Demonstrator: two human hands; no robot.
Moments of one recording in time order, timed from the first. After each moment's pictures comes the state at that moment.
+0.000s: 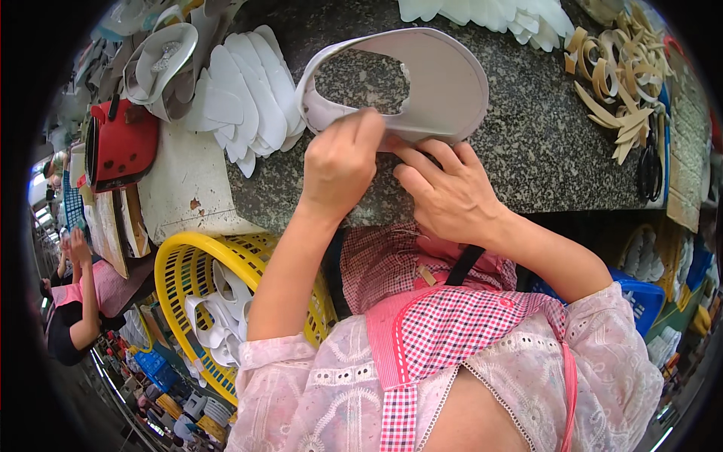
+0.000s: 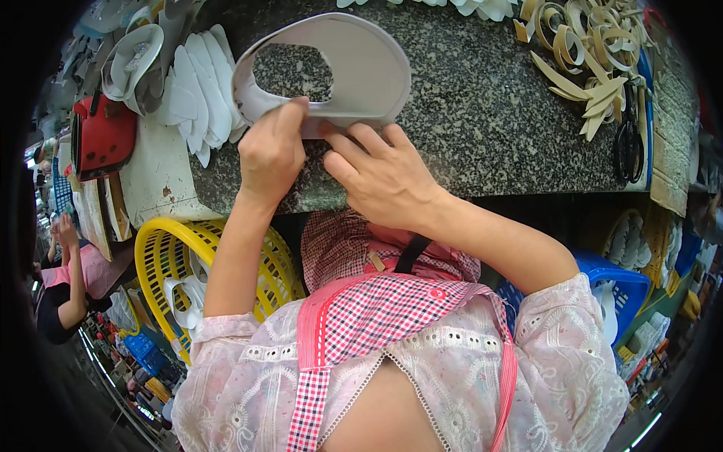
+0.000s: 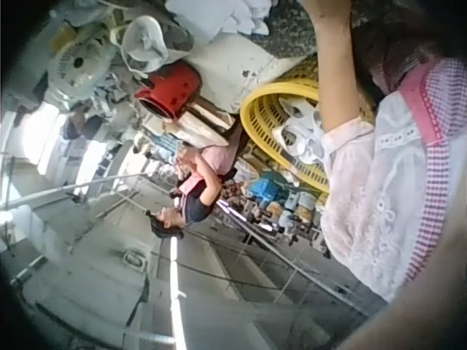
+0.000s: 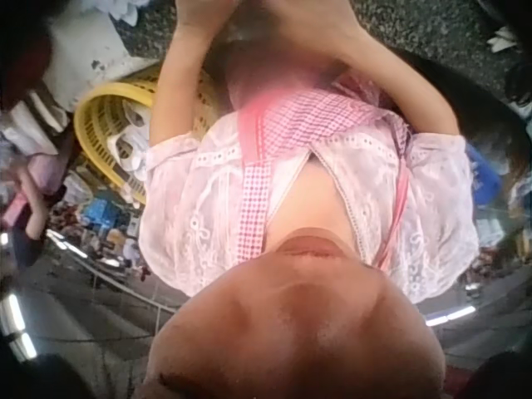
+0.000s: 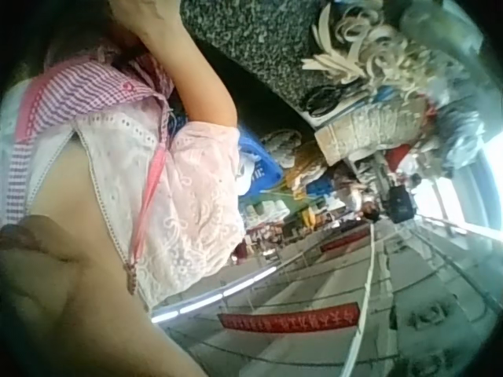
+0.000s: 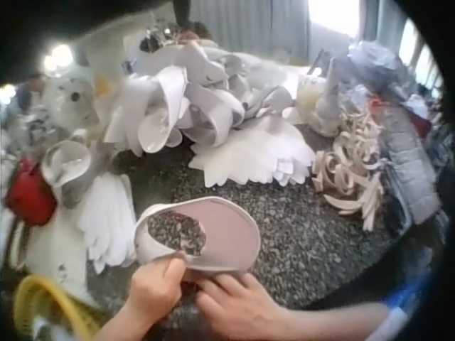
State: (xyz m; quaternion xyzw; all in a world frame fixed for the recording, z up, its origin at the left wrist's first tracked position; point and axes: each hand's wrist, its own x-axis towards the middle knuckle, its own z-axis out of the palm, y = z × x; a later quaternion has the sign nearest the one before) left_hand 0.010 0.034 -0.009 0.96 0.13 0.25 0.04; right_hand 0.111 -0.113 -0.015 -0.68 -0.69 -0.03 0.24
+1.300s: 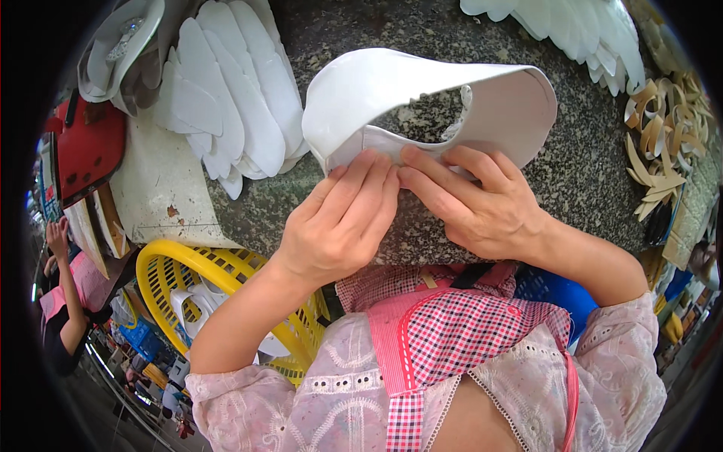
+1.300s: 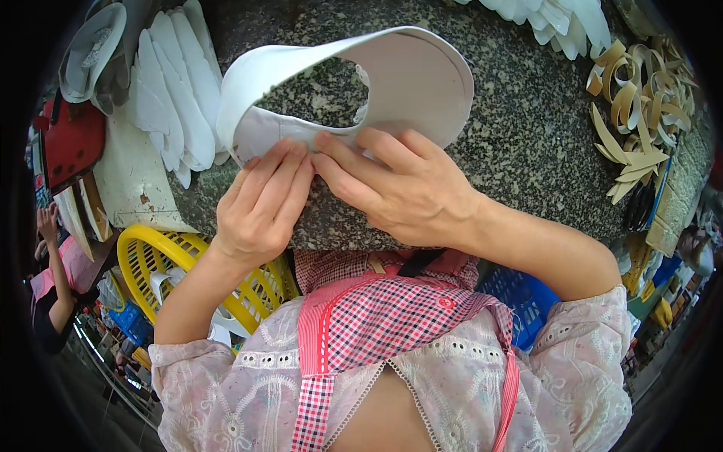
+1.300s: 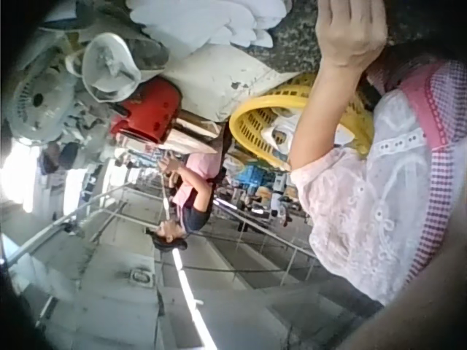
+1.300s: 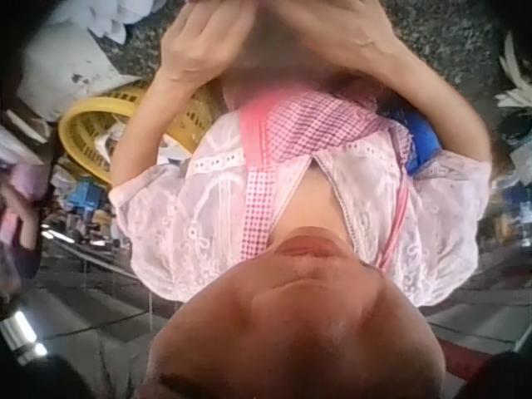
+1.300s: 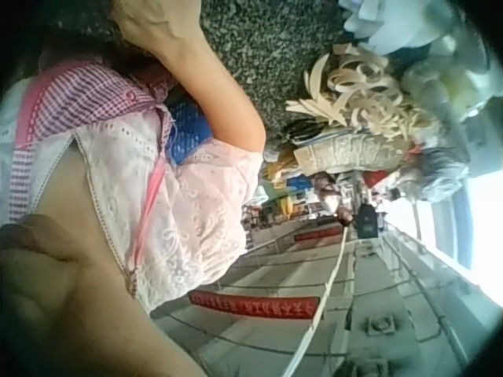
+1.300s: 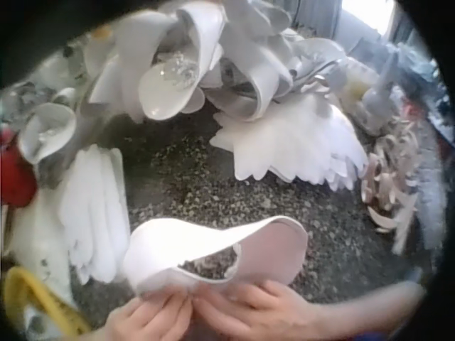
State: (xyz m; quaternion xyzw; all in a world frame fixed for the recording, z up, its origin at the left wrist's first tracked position) left_hand -0.025 0.048 0.002 0.99 0.01 0.13 0.01; right_hand 0.152 -0.081 -0.010 -0.60 -0.77 0.04 0.19
